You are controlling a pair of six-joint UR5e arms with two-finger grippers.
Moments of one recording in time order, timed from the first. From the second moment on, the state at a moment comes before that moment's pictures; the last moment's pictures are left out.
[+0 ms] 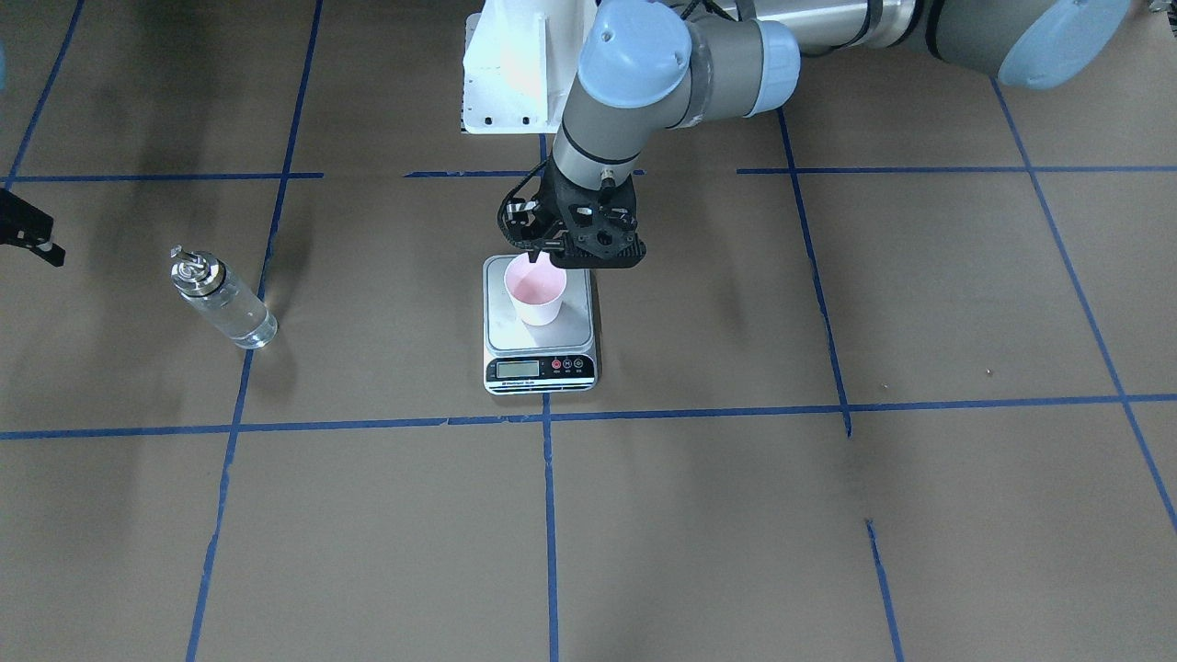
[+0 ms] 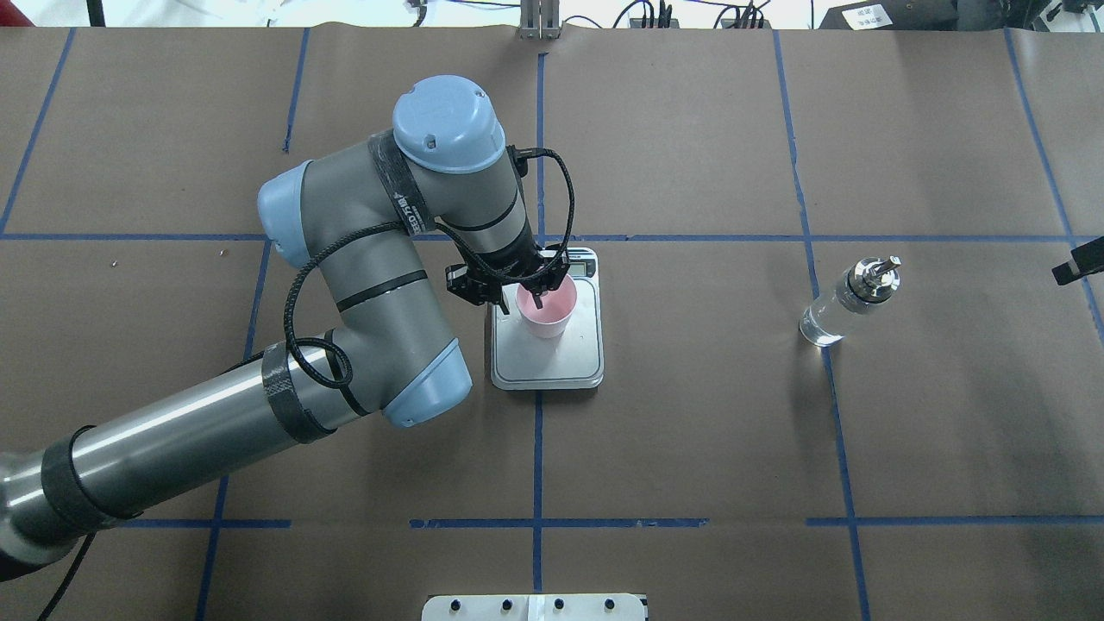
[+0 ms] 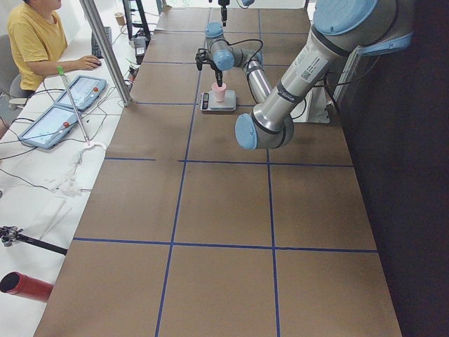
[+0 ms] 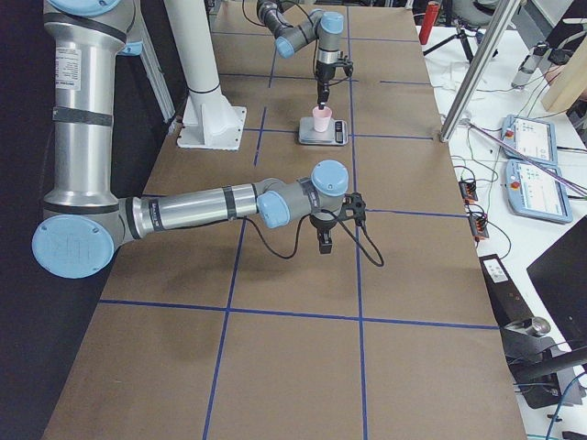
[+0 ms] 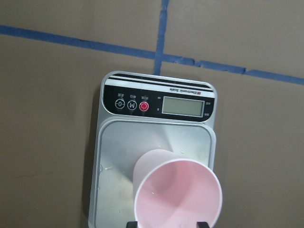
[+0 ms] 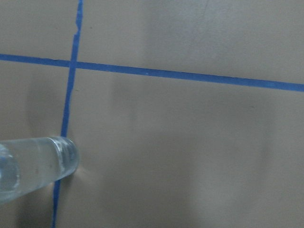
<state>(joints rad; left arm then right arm) -0.63 -2.41 -1.64 -1.60 -2.11 -1.33 1.12 -1.66 1.93 -1.30 2.30 0.59</state>
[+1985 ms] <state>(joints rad) -0.76 -2.29 -1.73 -1.62 -2.09 -1.27 0.33 -1.73 2.13 -1.13 1.07 1.41</state>
